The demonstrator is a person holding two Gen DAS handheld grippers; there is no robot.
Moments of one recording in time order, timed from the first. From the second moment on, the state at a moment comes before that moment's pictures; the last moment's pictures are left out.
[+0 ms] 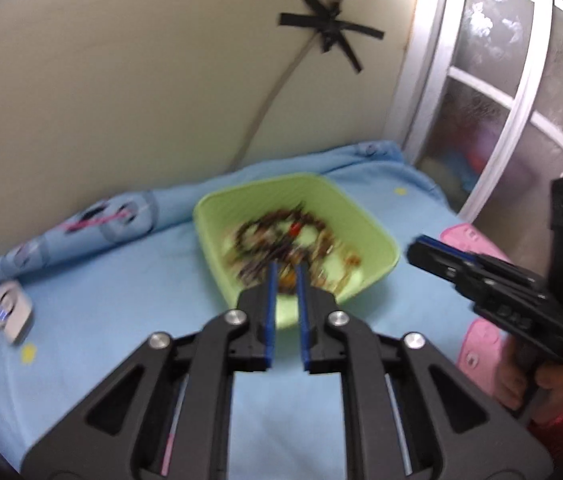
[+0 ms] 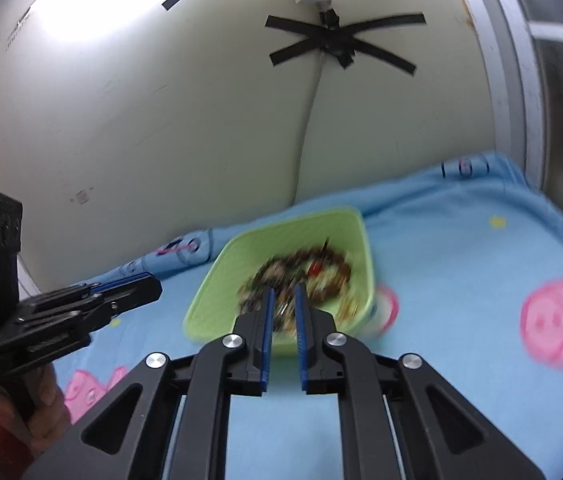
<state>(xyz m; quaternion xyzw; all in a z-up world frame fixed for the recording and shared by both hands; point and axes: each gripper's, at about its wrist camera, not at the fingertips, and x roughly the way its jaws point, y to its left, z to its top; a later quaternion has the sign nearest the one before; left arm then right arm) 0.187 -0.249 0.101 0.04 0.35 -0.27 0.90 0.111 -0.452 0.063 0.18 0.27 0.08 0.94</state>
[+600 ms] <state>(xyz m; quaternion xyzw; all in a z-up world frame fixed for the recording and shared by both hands) 0.014 -0.149 0.048 0.07 0.35 -0.10 0.93 -0.040 -0.326 0.001 0.25 0.36 0.00 0.90</state>
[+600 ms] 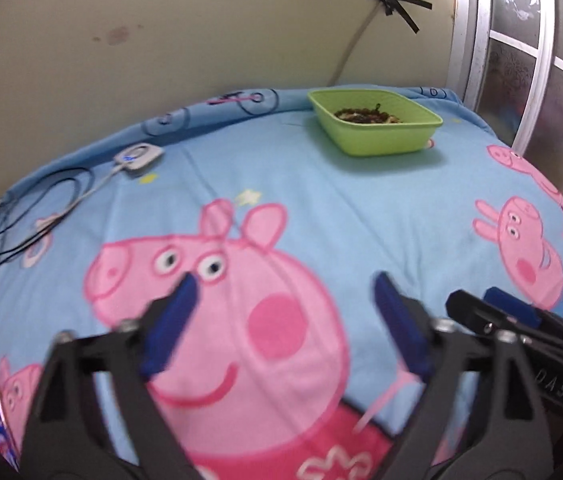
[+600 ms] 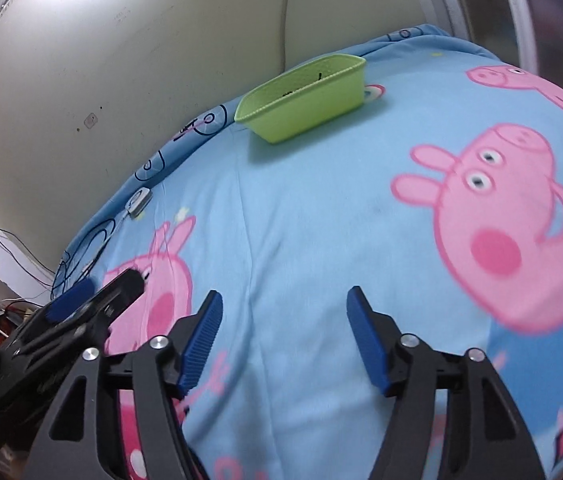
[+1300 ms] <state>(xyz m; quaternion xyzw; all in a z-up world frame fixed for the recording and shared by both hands) -0.035 -0.119 0.025 0.07 0.36 -0.03 0.93 -0.085 -0.301 -0.007 0.24 0.34 -0.05 0.91</state>
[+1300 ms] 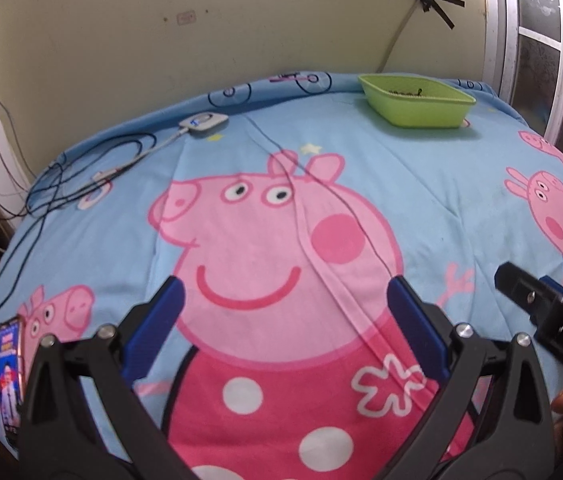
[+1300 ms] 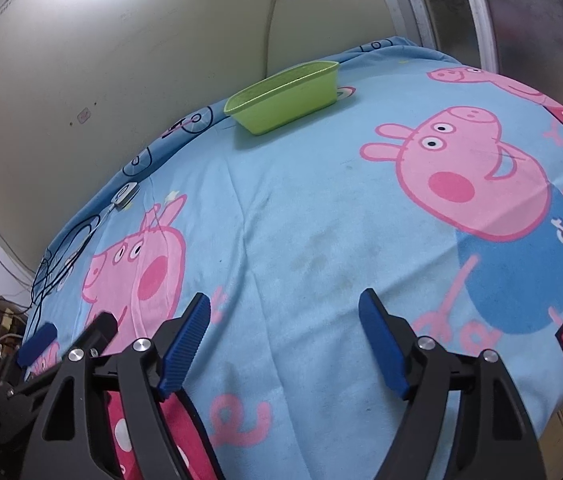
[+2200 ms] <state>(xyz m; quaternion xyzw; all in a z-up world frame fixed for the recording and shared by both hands) -0.023 -0.145 -0.001 0.09 0.42 -0.03 0.90 -0.074 -0.325 -0.011 0.23 0.30 -0.08 0.92</state>
